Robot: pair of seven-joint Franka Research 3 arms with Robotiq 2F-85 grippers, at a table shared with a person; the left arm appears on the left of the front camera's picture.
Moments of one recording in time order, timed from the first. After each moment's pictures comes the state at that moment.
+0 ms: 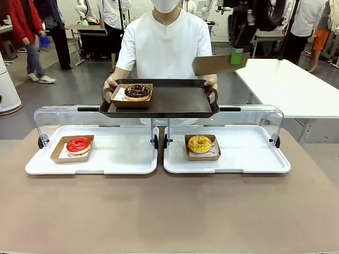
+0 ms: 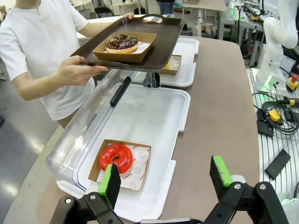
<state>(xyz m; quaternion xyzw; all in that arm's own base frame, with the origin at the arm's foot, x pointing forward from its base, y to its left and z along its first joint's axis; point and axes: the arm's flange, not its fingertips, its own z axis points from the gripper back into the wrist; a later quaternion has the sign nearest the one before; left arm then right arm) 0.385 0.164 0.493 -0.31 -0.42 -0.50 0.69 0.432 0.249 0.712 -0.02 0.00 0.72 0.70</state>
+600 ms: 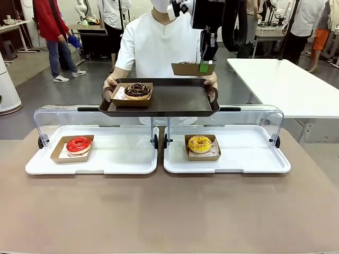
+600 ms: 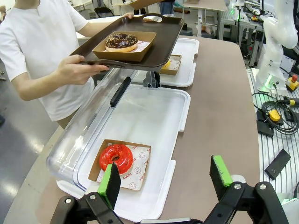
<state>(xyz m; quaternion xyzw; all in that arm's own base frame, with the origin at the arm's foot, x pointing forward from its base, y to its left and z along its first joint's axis) 0.385 0.164 0.493 -0.31 -0.42 -0.50 0.69 0.504 0.286 0.657 -0.02 -0.07 0.71 0.70</state>
